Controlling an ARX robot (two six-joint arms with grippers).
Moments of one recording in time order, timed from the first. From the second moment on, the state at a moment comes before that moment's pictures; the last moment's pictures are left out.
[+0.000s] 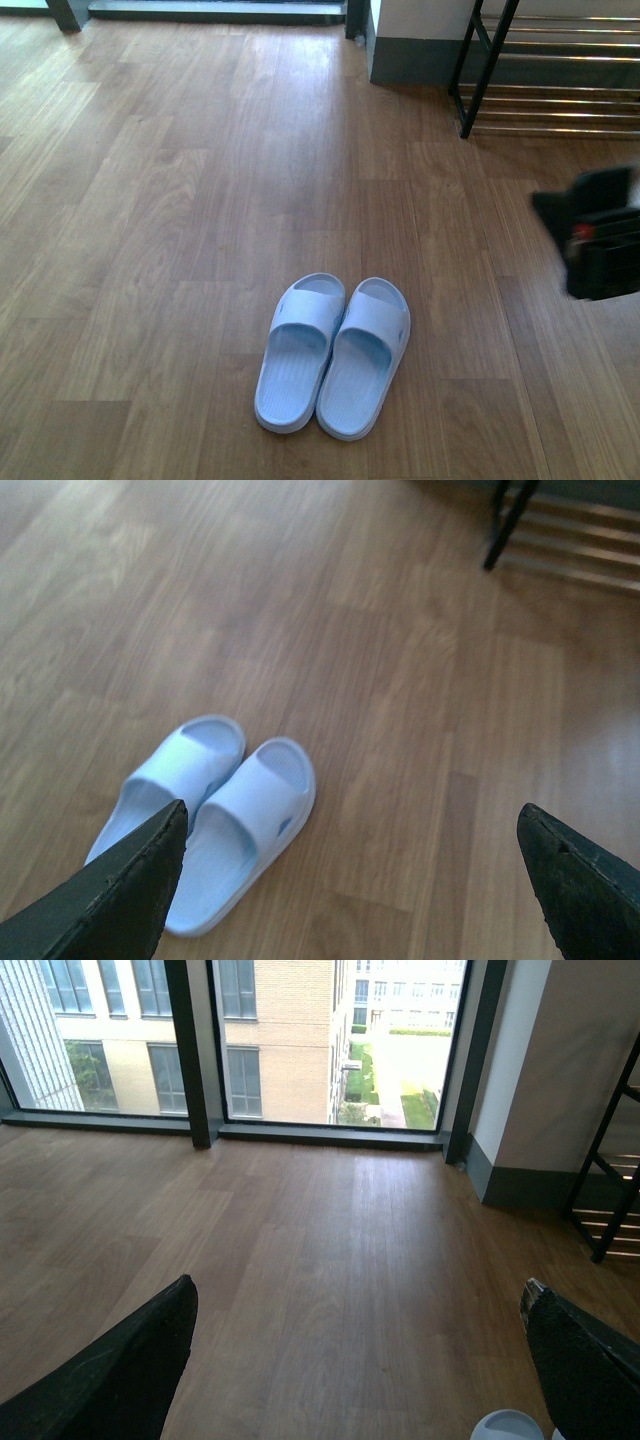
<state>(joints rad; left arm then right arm) 0.00 0.02 0.01 0.00 0.00 -0.01 0.16 1.56 0.39 0.62 0.09 -0.02</state>
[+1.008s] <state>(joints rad) 0.00 0.02 0.01 0.00 0.00 -0.01 0.19 2.79 1.21 0.50 0.00 -0.09</state>
